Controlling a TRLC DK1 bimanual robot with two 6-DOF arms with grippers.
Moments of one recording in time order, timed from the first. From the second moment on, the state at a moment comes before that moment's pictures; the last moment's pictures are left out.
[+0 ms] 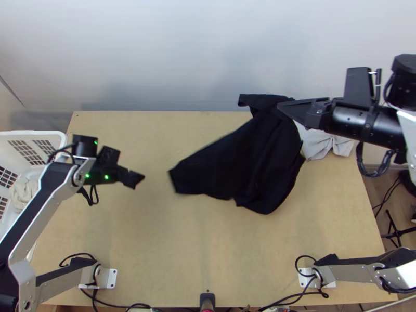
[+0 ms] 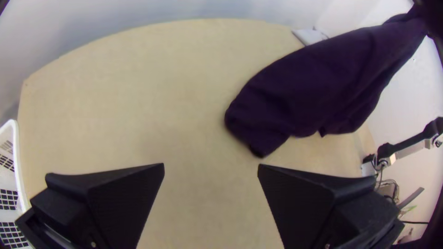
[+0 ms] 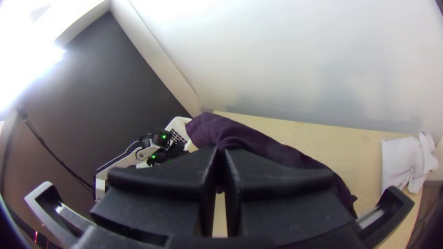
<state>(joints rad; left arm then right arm) -0.09 1.25 1.05 -0.78 0.38 0.17 0.43 1.47 2.27 -1.17 -0.46 0.39</state>
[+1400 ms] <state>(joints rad) -0.61 1.80 1.29 -0.53 0.42 -0.55 0.43 1.36 2.04 -1.18 -0.51 0.35</state>
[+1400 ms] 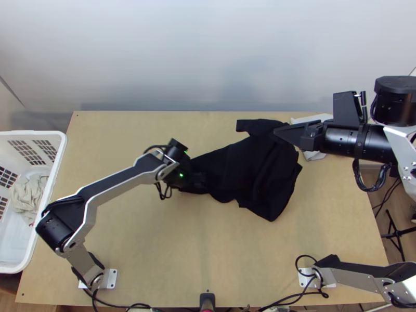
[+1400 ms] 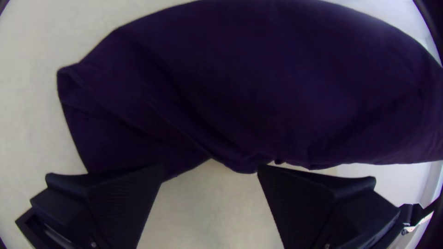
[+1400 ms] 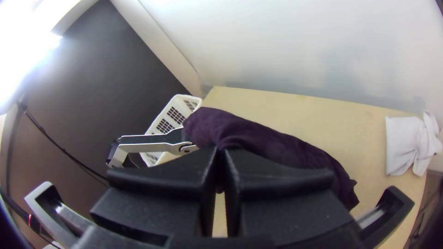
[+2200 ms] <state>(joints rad) -0.76 1.88 1.31 -0.40 0.20 -0.57 0.39 1.33 2.02 -1.18 -0.50 0.35</state>
